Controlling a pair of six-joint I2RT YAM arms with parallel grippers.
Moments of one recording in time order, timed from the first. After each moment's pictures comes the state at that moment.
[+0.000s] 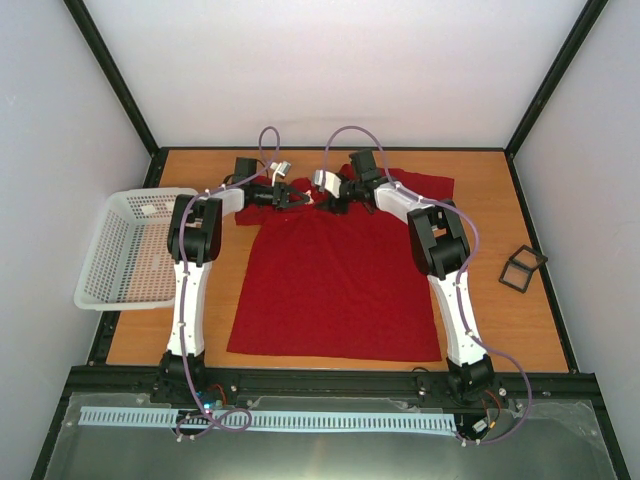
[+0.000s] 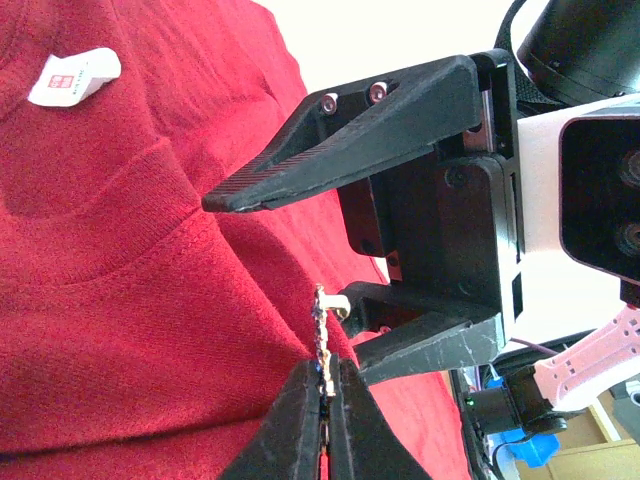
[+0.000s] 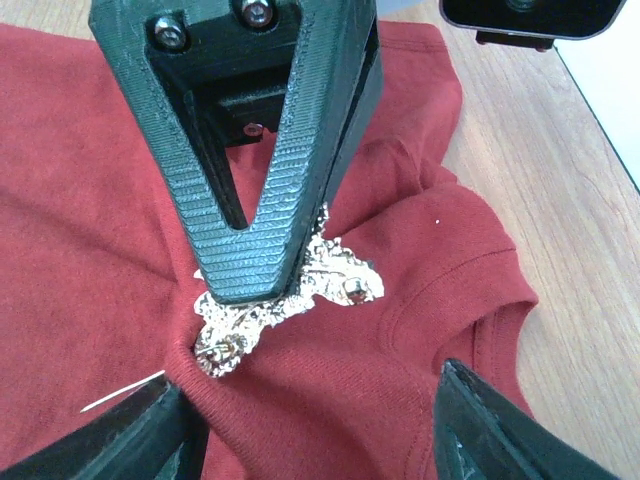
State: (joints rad) left arm -0.15 2.50 1.77 -0.06 1.38 -0.27; right arm 0.41 2.42 1.87 -0.20 -0.70 -0.89
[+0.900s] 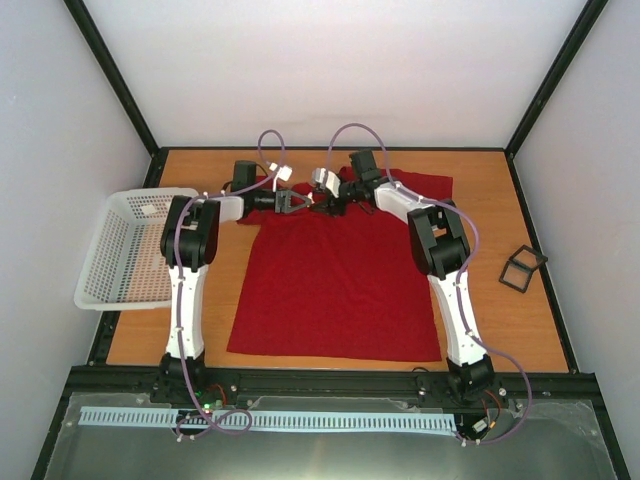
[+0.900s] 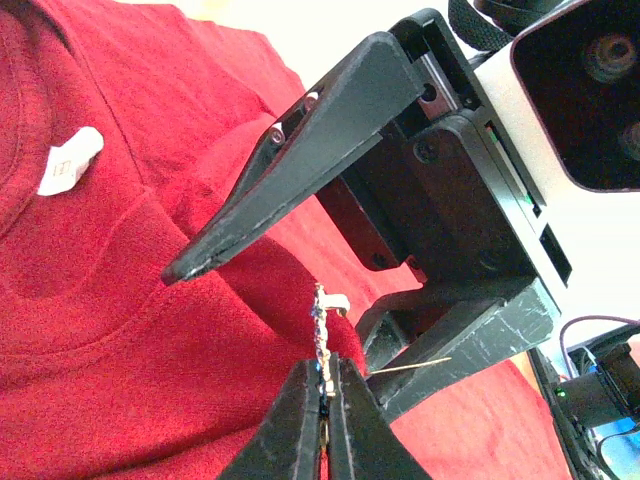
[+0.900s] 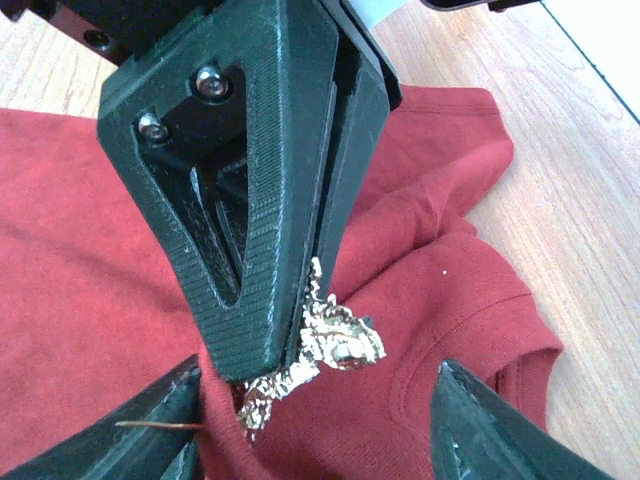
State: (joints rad) left arm -0.17 2.37 1.55 0.19 1.27 -0.19; right arm 0.41 2.42 1.87 -0.20 -0.83 -0.78
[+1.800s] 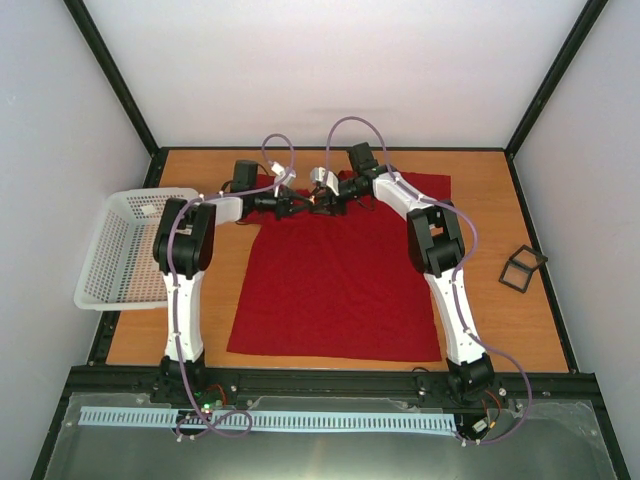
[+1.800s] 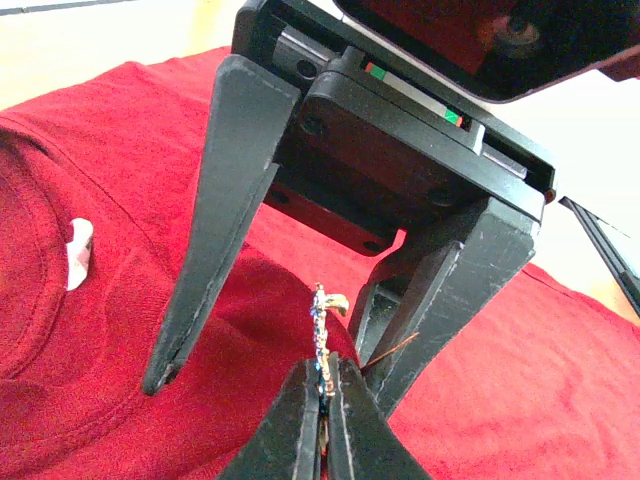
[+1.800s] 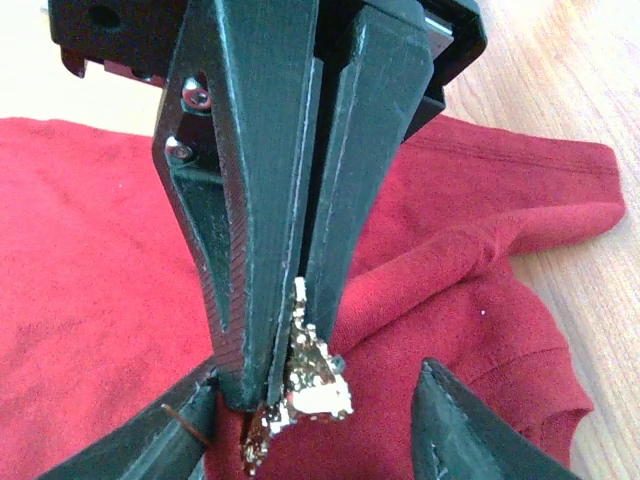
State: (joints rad) left arm -0.20 2.24 1.45 0.12 1.20 0.19; right arm 0.40 2.49 2.08 -0.54 -0.98 -0.92
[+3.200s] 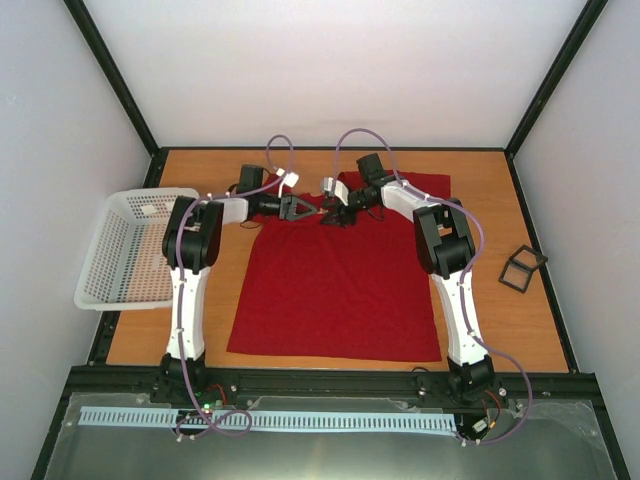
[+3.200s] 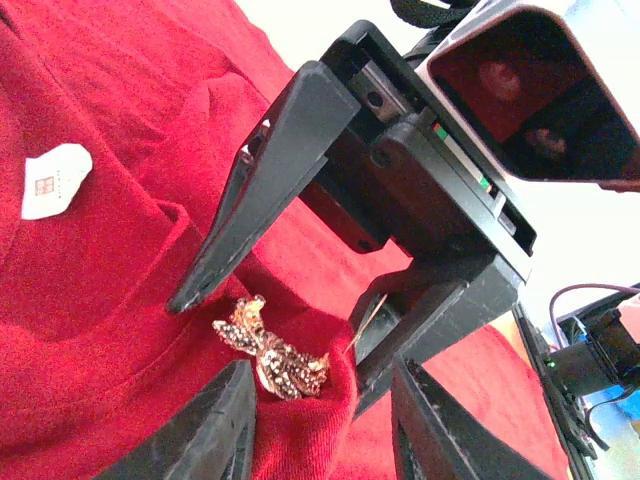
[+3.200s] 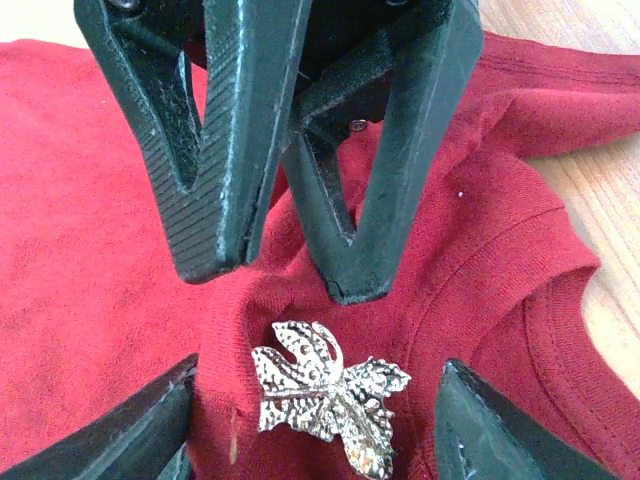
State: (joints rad) left arm -0.20 2.34 1.51 0.10 1.29 -0.08; right arm 0.37 2.40 1.85 -0.45 -0.89 -0.89
